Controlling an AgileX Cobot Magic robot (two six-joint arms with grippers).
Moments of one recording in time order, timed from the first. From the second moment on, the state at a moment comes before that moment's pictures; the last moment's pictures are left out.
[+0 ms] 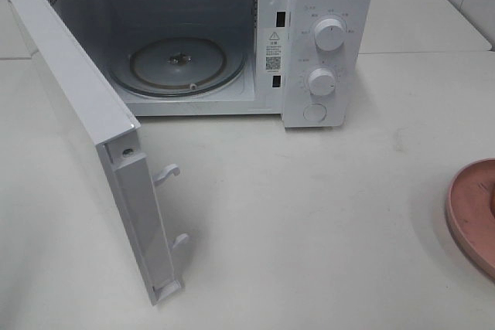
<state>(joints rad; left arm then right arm) 0.04 0.27 -0.56 -0.16 0.81 0.08 0.07 0.00 -0.50 -0.10 1.00 0.05</state>
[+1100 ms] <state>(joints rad) -0.07 0.79 -0.25 -0.44 -0.30 0.43 0.07 0.00 -0.50 -0.10 1.00 0.05</state>
